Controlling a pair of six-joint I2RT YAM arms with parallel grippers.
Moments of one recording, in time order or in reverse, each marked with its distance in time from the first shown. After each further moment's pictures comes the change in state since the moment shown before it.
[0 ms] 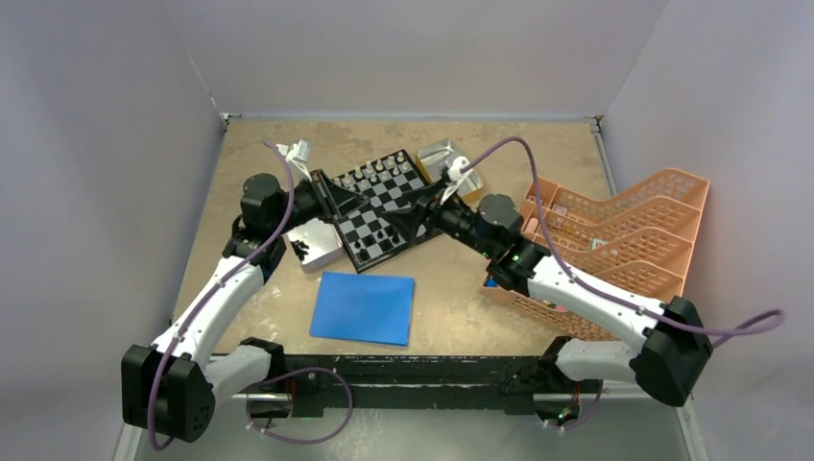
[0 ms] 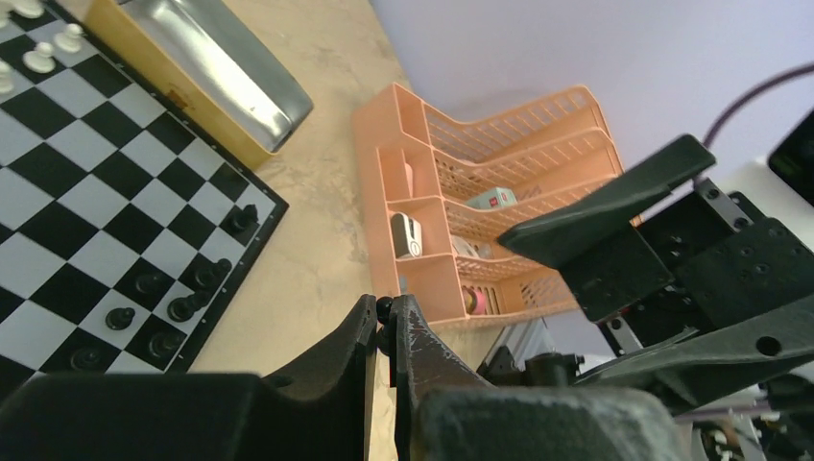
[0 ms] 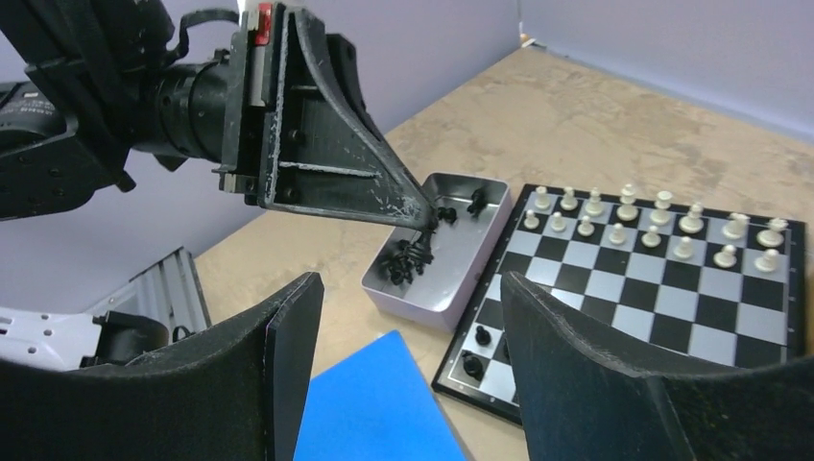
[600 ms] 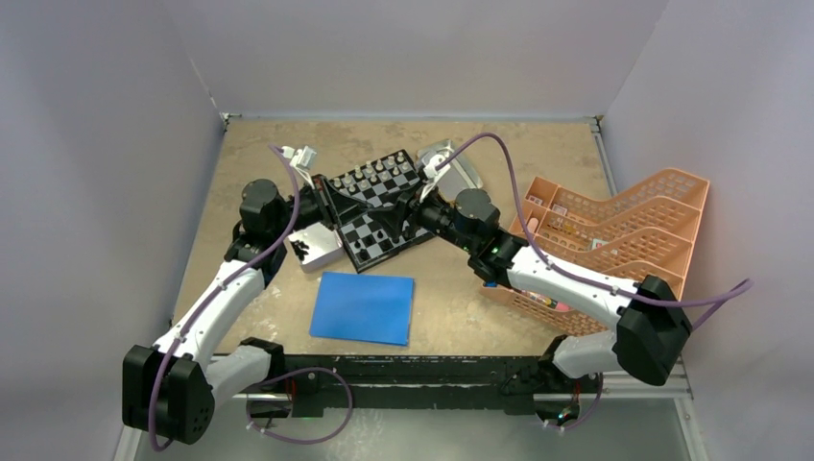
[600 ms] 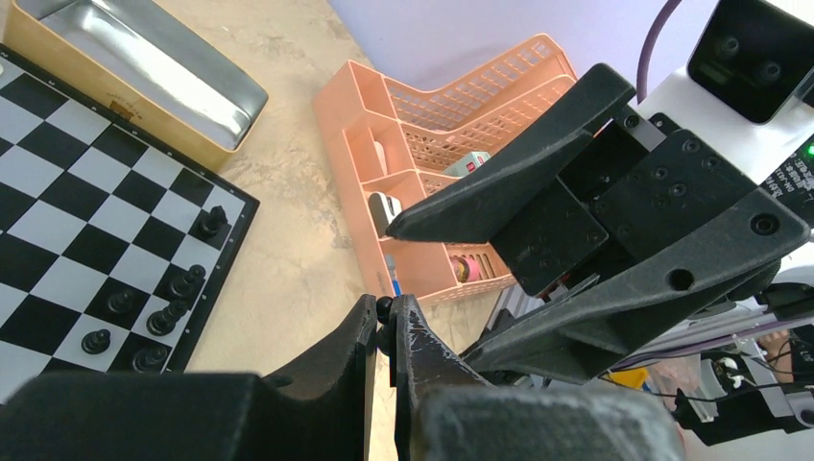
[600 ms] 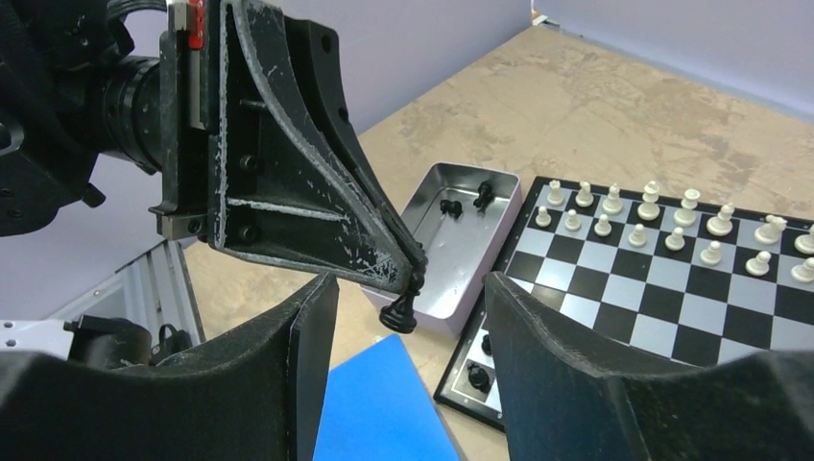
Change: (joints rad) left arm 0.000 -0.008 -0.051 0.116 0.149 0.058; right arm 0.056 0.167 0.084 0.037 0.014 -0.020
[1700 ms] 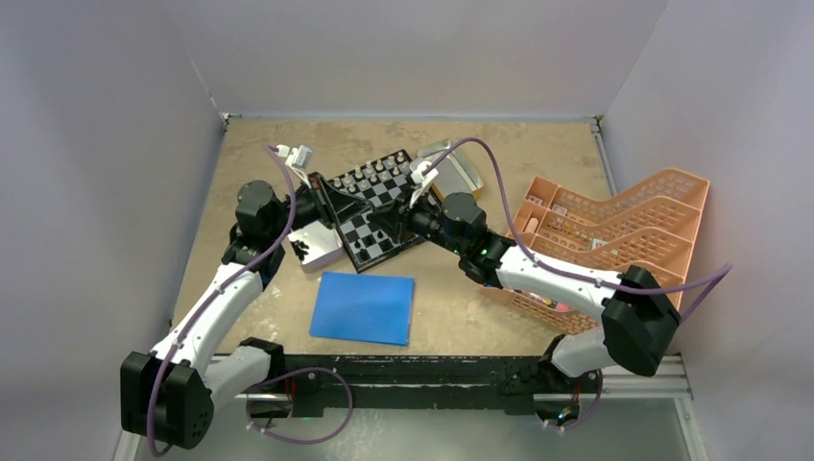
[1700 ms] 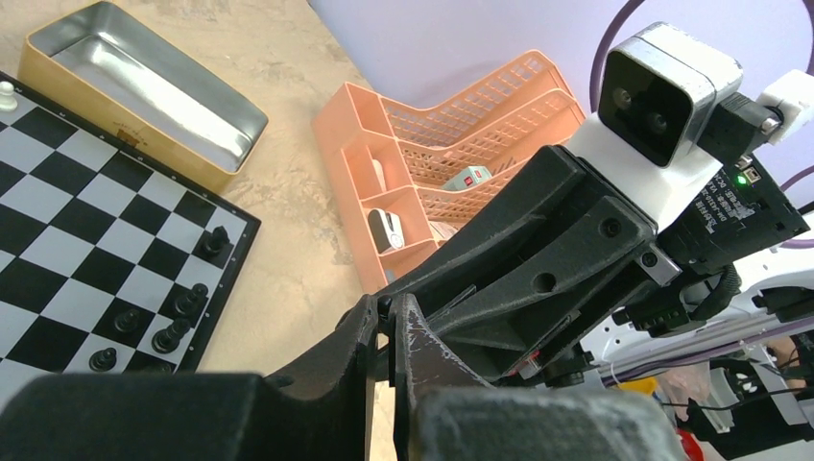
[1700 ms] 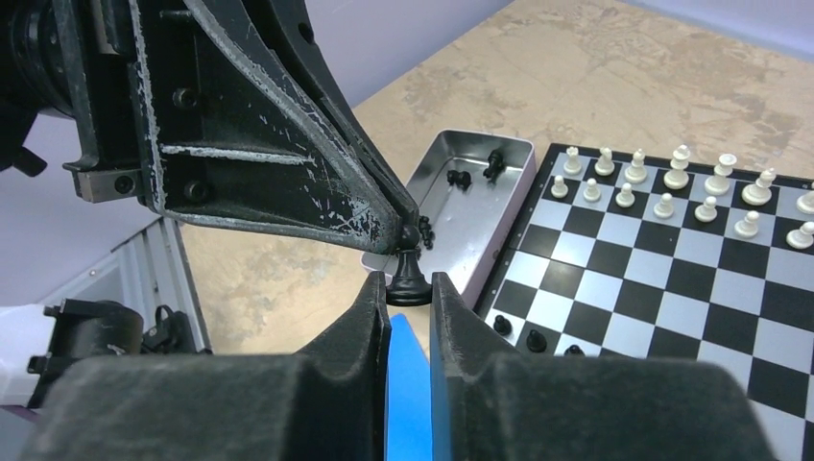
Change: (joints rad) left arm 0.000 -0.022 0.000 0.026 -0.008 -0.001; right arm 0.023 0.073 0.000 0.007 0.012 0.011
